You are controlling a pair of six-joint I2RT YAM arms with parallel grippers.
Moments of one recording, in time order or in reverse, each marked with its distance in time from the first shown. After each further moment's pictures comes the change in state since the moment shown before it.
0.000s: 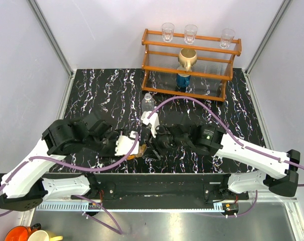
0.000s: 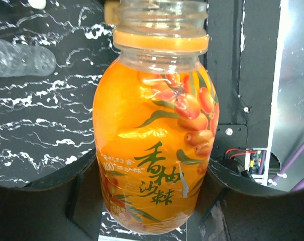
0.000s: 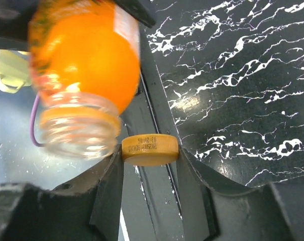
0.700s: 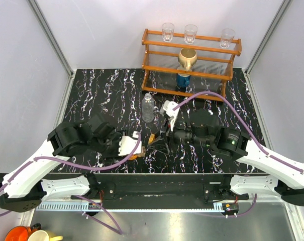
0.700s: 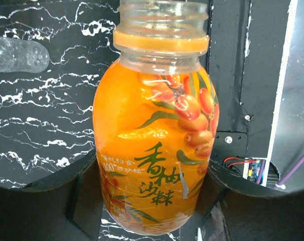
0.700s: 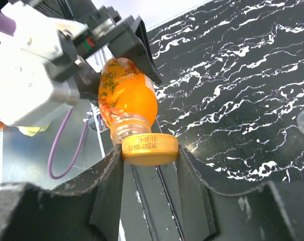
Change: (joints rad) left arm -0.008 -0.027 -0.085 0.098 0.001 -0.043; right arm -0.029 -0.191 -0.048 0.111 0.080 0.050
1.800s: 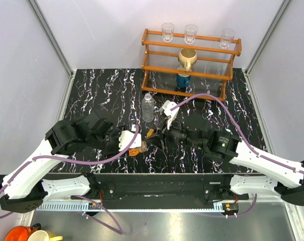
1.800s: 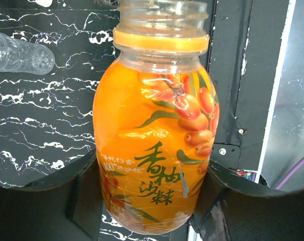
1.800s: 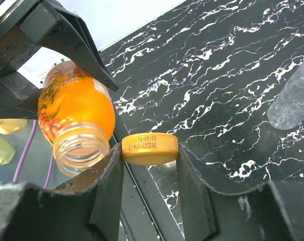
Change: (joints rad) left arm 0.039 0.012 0.035 0.021 0.030 -0.062; right arm 0.000 0.005 -0.138 0.179 0.171 0.029
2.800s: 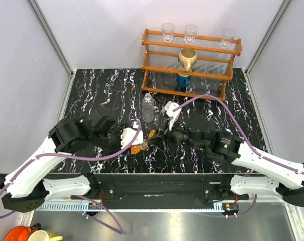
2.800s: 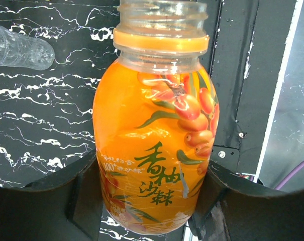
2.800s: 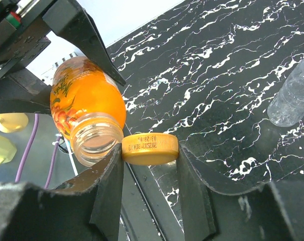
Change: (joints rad) left arm 0.021 0.022 -0.001 0.012 -0.002 -0.021; right arm 0.001 -0.029 -0.019 -0.007 0.001 0.005
